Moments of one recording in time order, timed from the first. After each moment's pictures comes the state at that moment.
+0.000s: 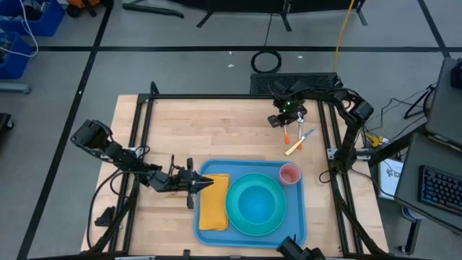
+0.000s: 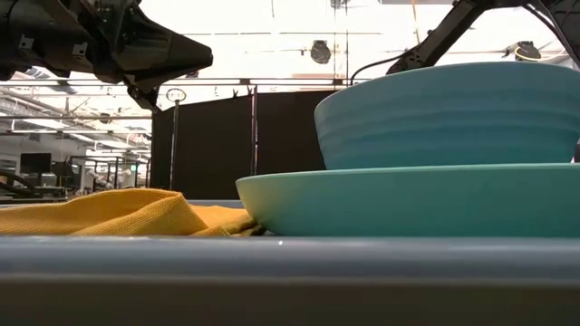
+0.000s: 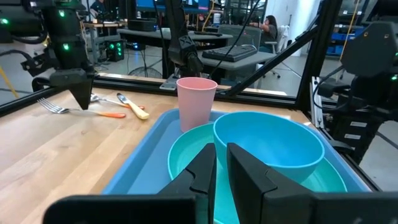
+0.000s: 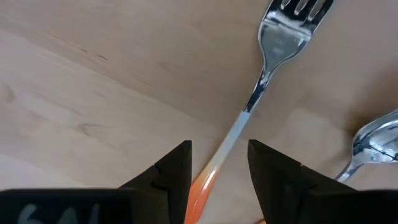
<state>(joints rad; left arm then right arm) -0.53 1.54 0.36 1.12 -0.58 -0.15 -0.79 1.84 1.19 -0.99 -0.10 0.33</state>
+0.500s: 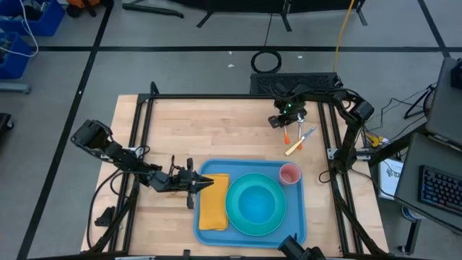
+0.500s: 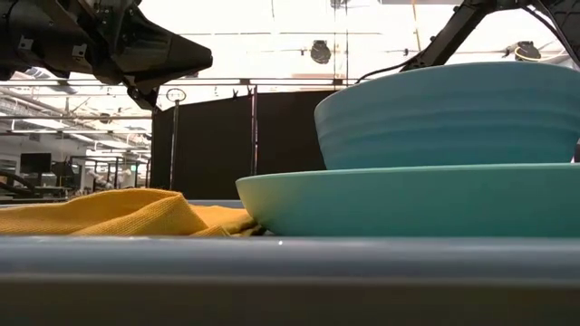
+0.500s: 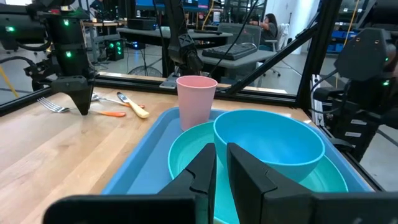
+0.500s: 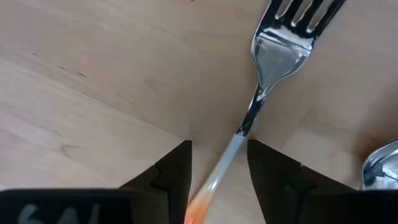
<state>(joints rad) -0.53 1.54 0.36 1.12 -0.58 -0.15 -0.81 1.84 1.11 -0.87 -0.10 0.33</state>
